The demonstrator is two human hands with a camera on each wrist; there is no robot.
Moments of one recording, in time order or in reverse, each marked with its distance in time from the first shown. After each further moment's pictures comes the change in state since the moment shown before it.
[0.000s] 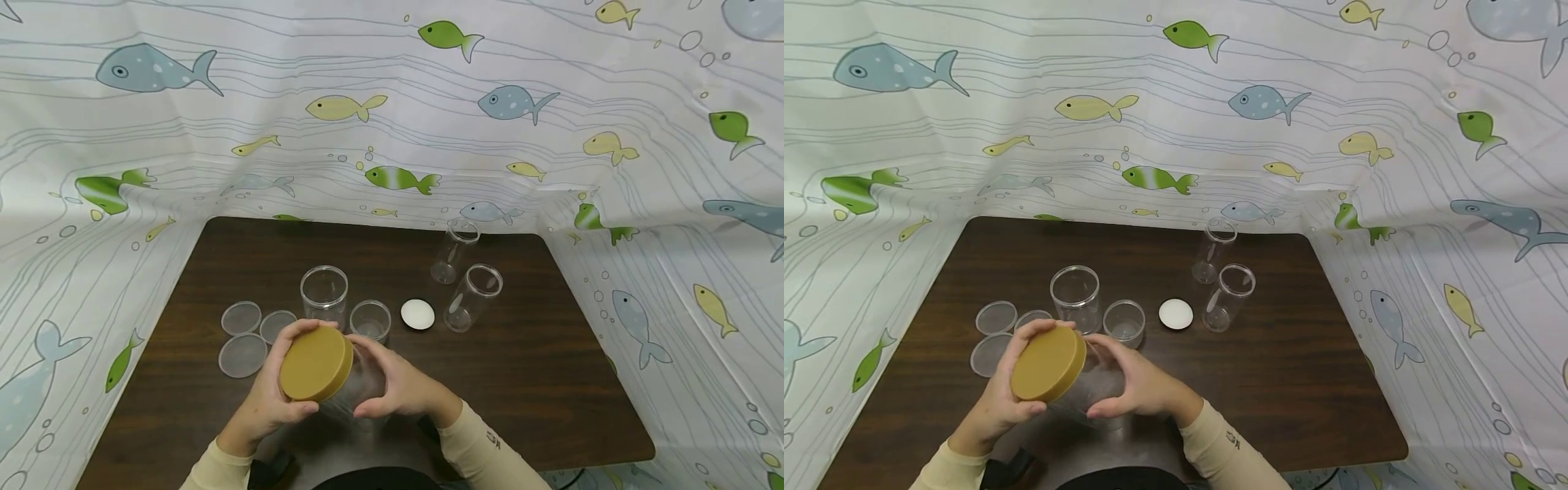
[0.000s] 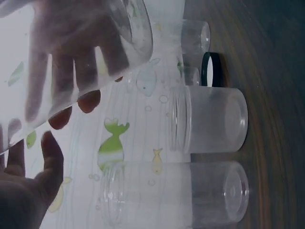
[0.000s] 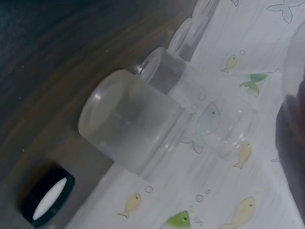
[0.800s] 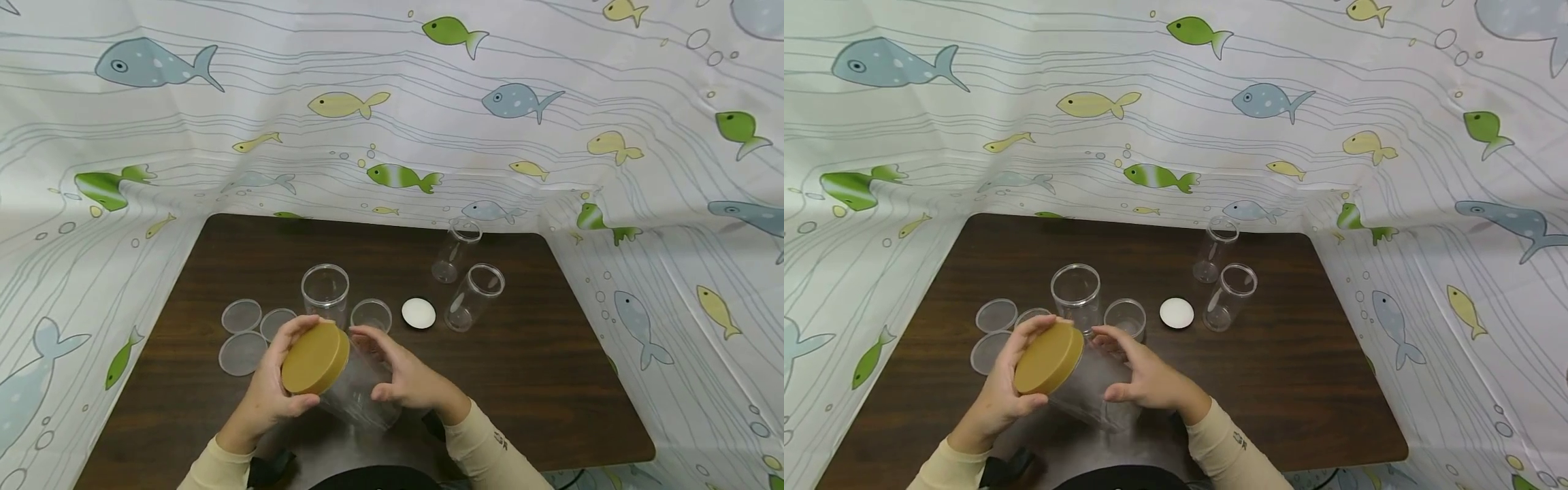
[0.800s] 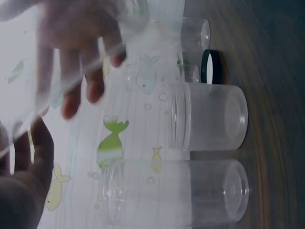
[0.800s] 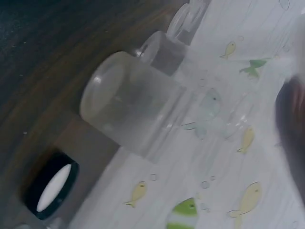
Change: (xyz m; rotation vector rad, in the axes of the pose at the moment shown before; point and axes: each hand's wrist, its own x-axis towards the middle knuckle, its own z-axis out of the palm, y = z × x) left_hand -0.002 -0.002 -0.002 0.049 0.086 -0.074; right_hand -0.005 -0.004 -0.006 -0.119 0.044 0.069
